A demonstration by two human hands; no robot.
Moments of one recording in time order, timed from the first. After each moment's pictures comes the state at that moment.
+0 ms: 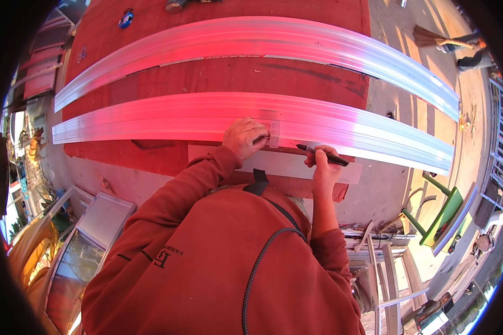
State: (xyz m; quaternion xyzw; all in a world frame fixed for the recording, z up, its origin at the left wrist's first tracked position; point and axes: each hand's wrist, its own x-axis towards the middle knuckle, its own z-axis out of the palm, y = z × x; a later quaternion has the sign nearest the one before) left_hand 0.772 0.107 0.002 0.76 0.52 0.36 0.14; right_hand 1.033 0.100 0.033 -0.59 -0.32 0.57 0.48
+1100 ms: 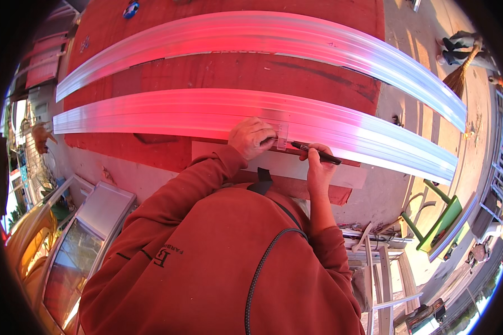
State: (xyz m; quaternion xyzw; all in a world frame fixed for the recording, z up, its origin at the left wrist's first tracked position) left_hand 0.773 0.108 0.005 0.76 0.52 0.37 0.14; right_hand 1.012 0.102 0.015 -0.57 -0.38 0.58 0.44
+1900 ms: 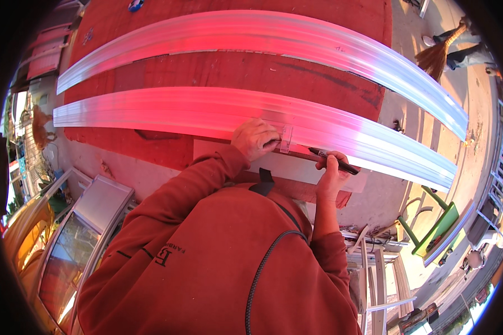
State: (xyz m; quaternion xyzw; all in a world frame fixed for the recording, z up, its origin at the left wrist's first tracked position) left_hand 0.774 0.105 -0.001 0.76 0.53 0.36 0.14; right_hand 1.032 0.109 0.026 -0.58 -0.33 0.55 0.50
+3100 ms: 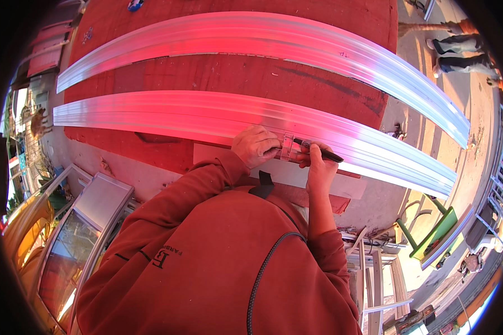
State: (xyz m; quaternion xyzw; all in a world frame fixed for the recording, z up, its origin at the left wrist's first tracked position) left_hand 0.774 0.102 -0.003 0.76 0.54 0.33 0.16; right_hand 0.989 0.134 0.037 -0.61 -0.28 0.62 0.40
